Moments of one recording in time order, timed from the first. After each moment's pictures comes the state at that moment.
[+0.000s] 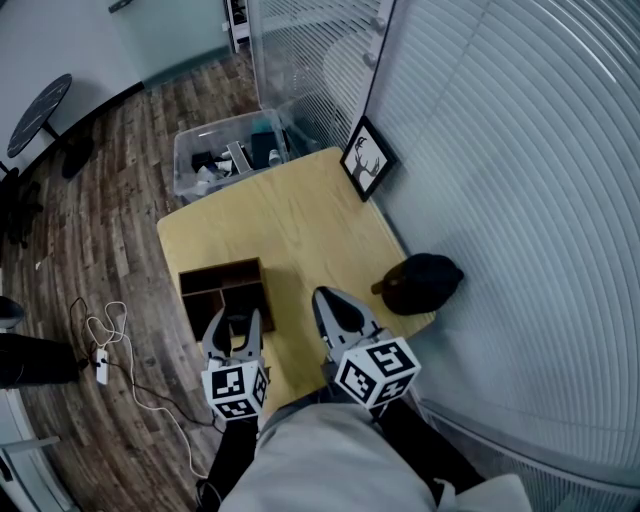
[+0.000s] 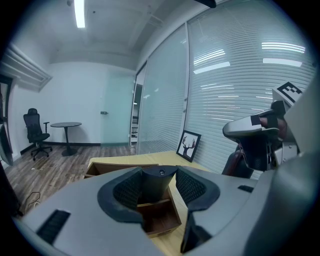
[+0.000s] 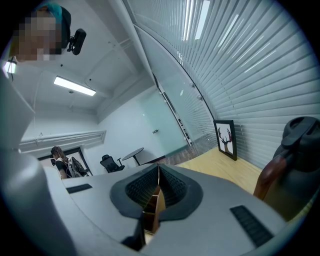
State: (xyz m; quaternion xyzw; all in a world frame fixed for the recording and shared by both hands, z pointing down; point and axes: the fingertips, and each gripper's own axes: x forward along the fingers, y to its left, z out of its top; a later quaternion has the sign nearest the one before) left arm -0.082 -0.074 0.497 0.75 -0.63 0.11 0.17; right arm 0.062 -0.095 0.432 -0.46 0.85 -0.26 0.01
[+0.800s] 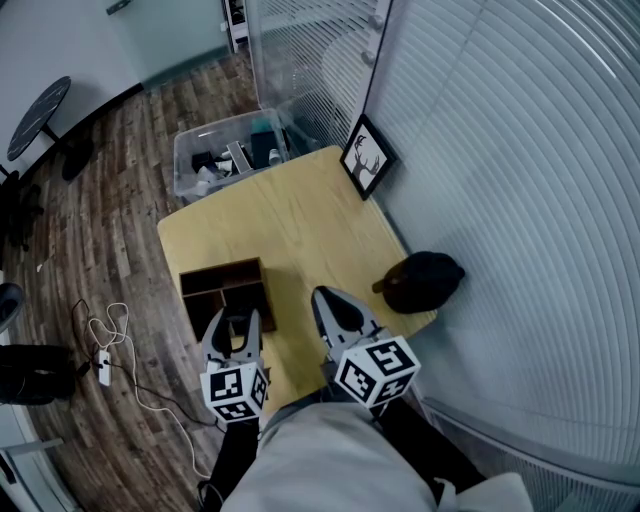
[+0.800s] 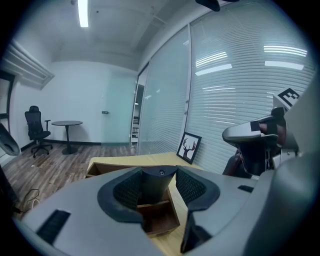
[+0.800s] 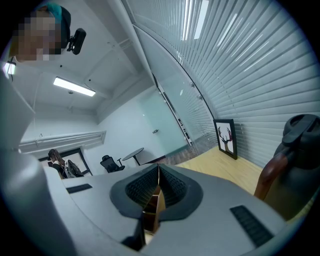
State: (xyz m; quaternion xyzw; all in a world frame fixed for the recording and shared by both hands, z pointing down) left arm -0.082 -0.075 0.493 0.75 -0.63 0.10 0.18; right arm 0.062 -0.099 0.435 -0.46 0.85 -0.27 0.01
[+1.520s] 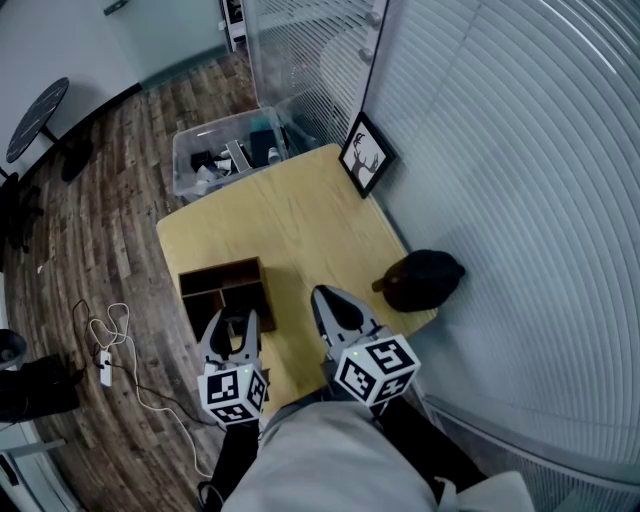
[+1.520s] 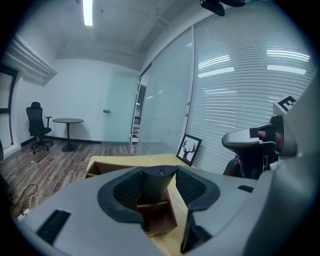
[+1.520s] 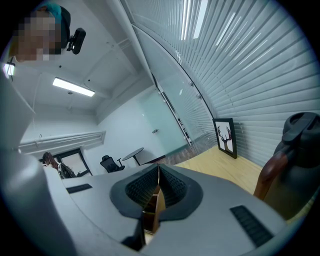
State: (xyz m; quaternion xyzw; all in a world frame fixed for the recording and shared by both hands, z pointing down) left arm -0.087 -0.070 0.485 0.75 -0.63 0.09 0.19; right arm 0.060 -0.096 0.434 -0.46 0.85 -0.27 0.01
